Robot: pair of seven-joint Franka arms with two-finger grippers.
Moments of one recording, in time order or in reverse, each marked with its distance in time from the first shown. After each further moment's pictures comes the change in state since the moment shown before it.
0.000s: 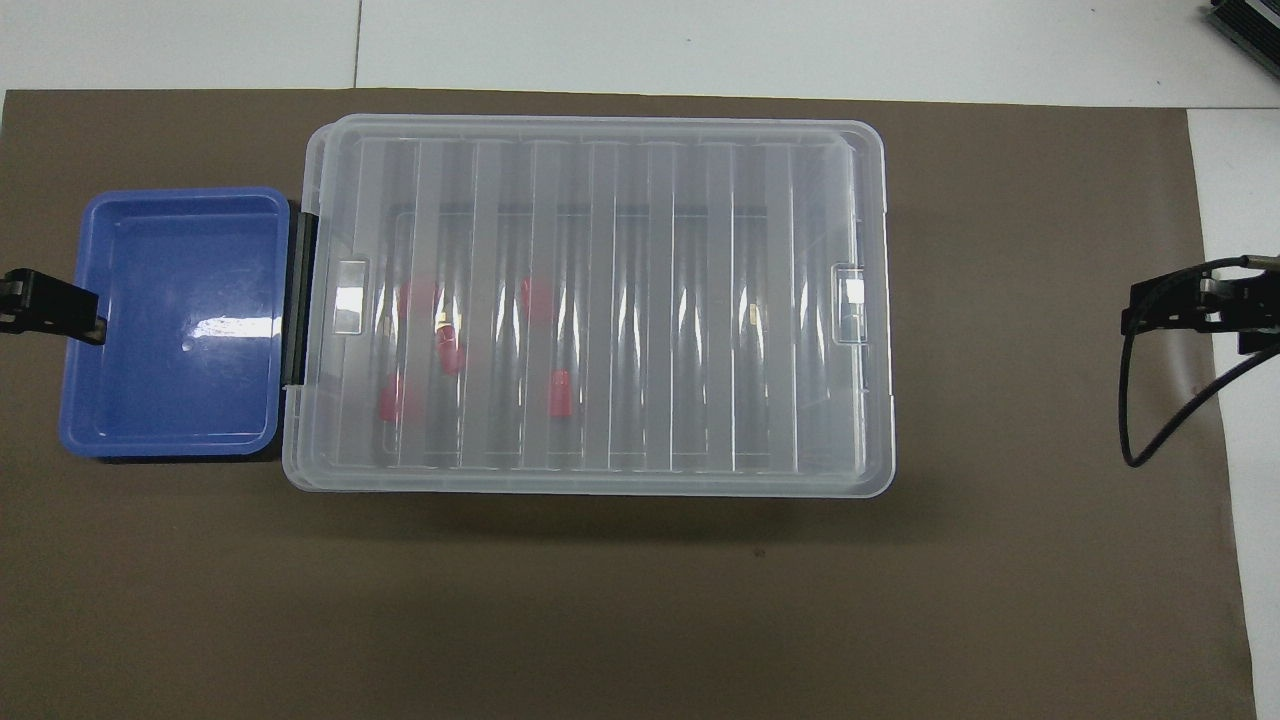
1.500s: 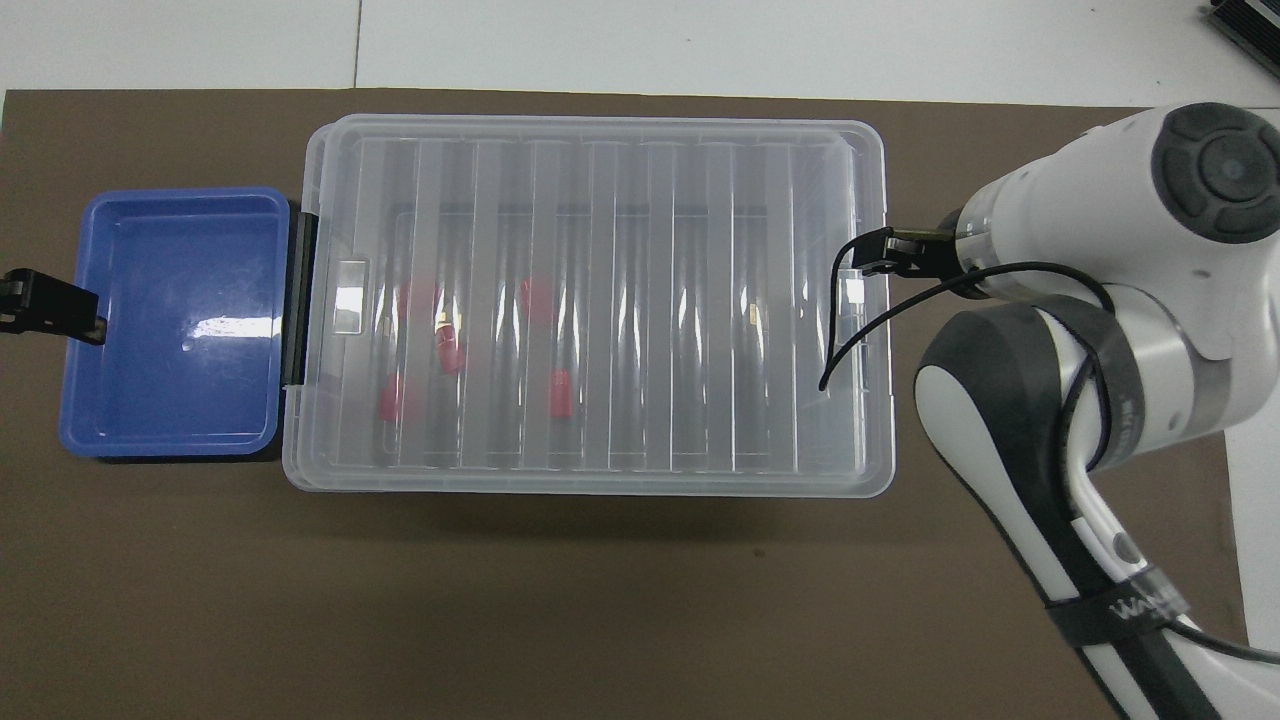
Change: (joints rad) left arm 0.000 0.000 0.000 0.000 0.000 0.000 0.000; right arm 0.253 0.167 0.024 -0.116 -0.008 0.415 0.259
